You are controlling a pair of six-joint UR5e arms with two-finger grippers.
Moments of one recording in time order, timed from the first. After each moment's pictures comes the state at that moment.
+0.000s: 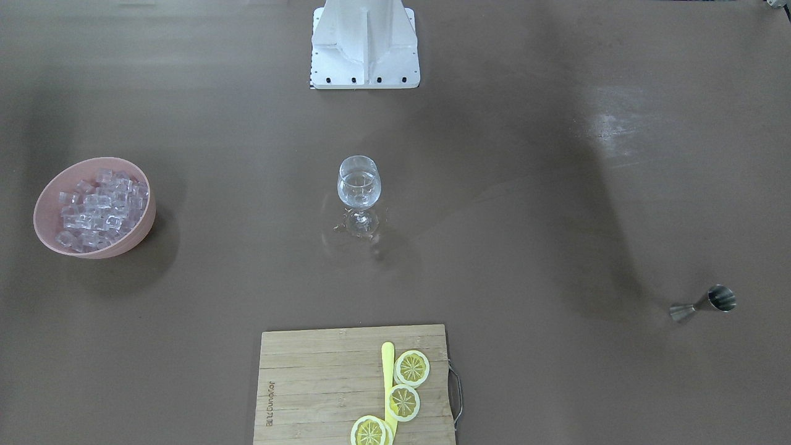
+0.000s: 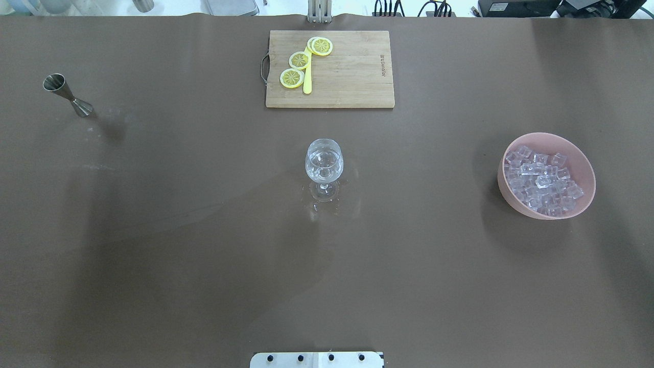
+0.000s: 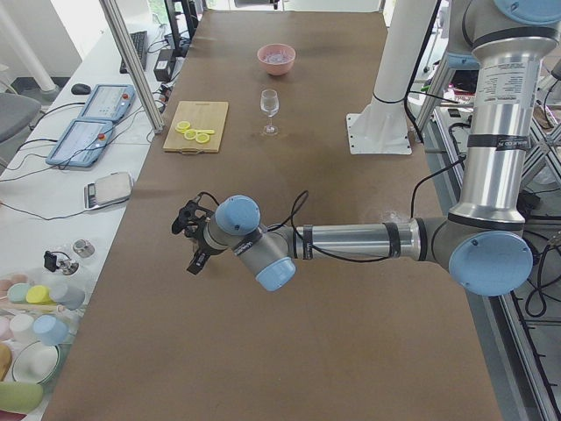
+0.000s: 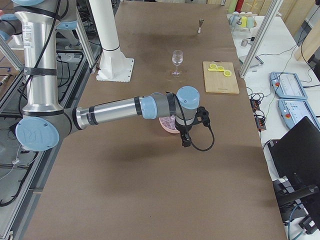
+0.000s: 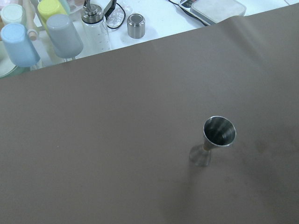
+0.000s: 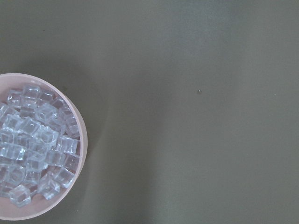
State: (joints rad) left arm -1.44 -1.63 -1.42 -2.58 -2.30 -0.40; right arm 1.48 -1.59 1.83 -1.66 2.41 -0.13
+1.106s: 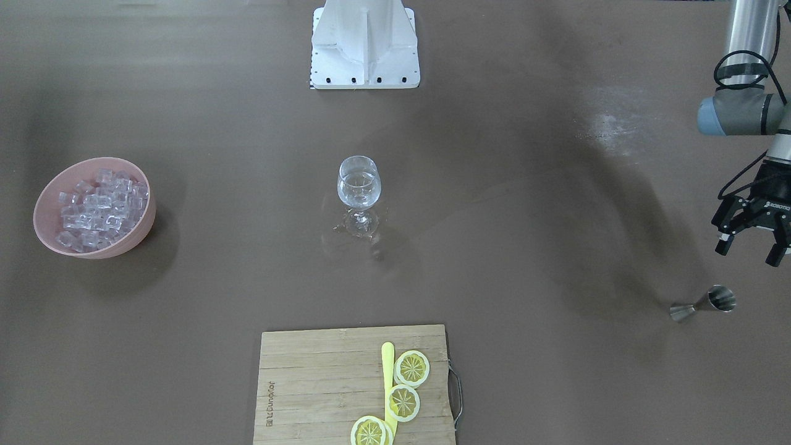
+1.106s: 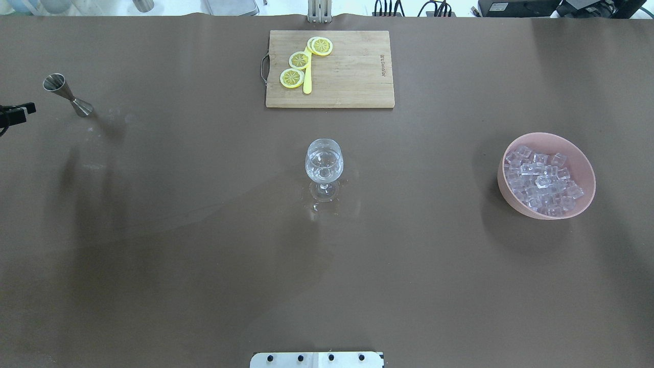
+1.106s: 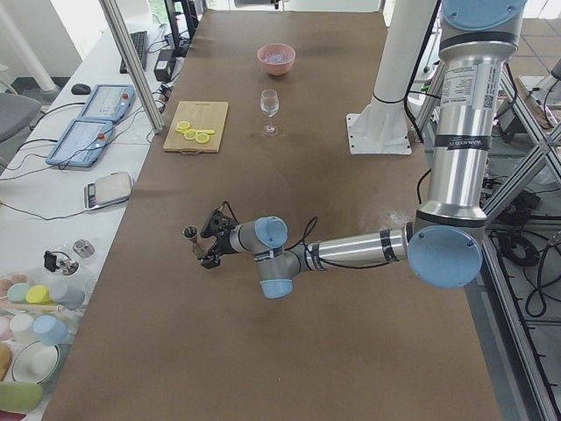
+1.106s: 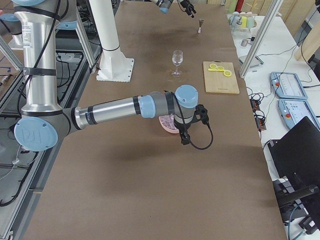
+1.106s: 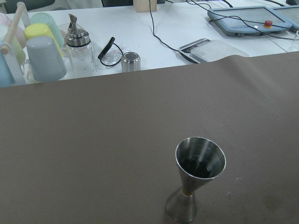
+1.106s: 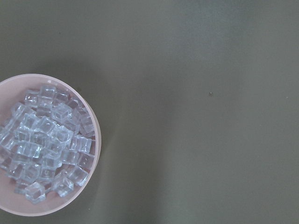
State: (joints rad) left arm -1.08 -1.62 -1.21 -3.14 -1.75 -0.76; right arm 1.48 -1.60 1.85 -1.66 2.43 -0.13
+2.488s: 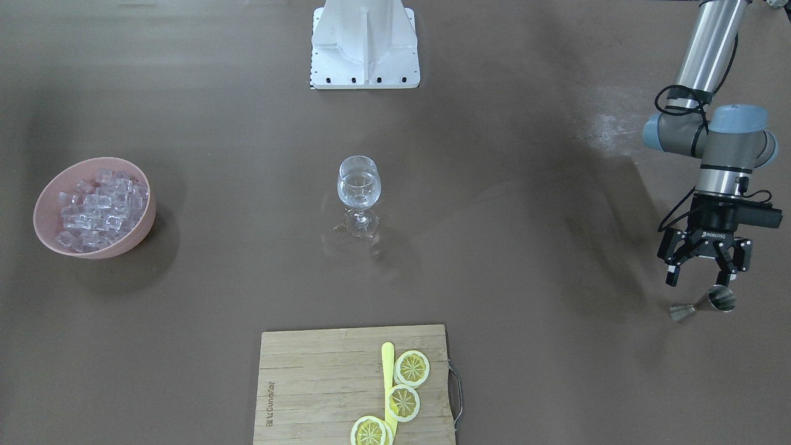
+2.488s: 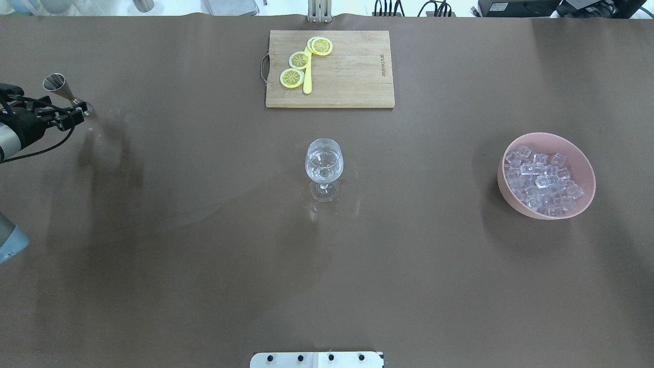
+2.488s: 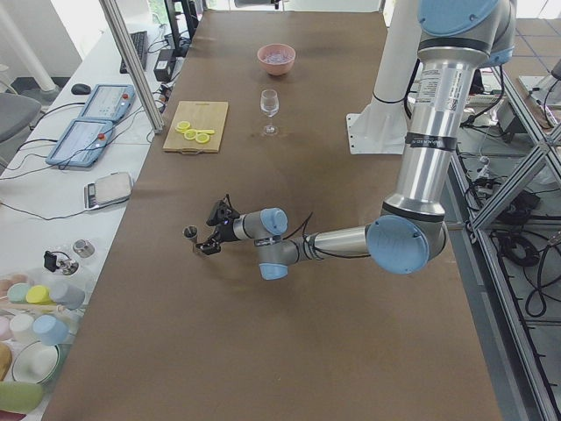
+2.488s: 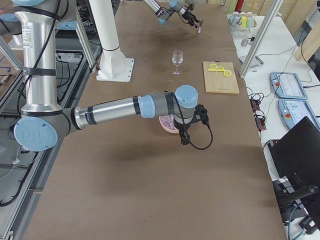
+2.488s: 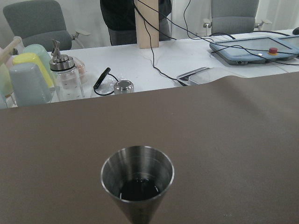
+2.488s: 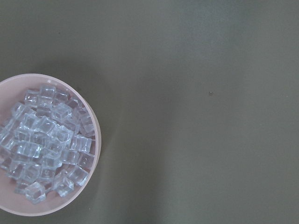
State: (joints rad) left arm -0.90 -1.75 -1.08 -3.17 -1.44 -0.86; right arm 1.48 -1.60 1.85 -1.66 2.43 -0.13
